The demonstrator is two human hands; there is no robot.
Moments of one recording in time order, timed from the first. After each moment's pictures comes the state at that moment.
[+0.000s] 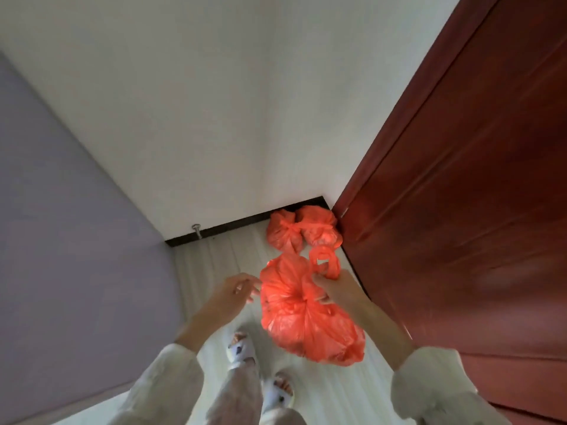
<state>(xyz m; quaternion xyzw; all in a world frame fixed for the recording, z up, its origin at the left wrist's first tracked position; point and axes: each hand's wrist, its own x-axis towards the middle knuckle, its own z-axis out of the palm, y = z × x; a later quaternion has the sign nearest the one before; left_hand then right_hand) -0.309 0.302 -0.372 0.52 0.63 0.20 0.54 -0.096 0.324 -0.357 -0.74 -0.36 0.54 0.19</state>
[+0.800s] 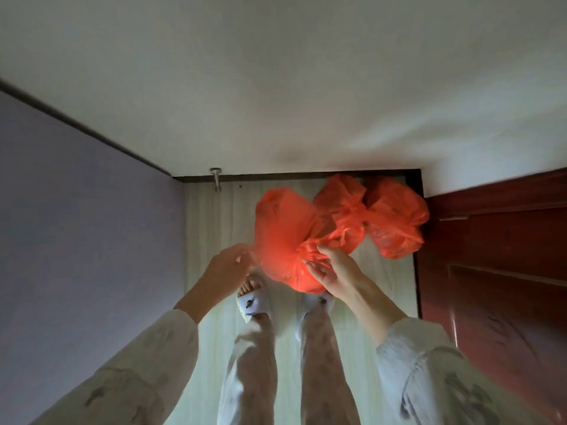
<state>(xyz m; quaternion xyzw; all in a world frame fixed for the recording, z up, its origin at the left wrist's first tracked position) -0.379 0.545 -0.639 0.33 0.77 0.13 0.54 -0.192 0.621 -0.675 -0.66 0.00 0.73 0.15</state>
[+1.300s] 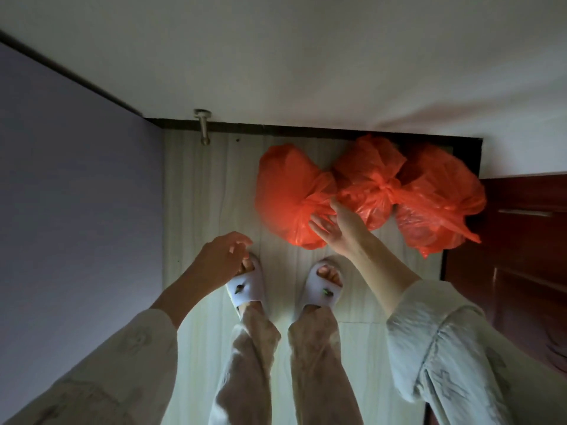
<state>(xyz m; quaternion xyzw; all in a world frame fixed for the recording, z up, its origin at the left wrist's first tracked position) -0.382 0.540 -0.819 0.27 0.78 0.07 0.56 -0.216 0.675 -0.868 -0.68 -0.02 0.72 0.13</state>
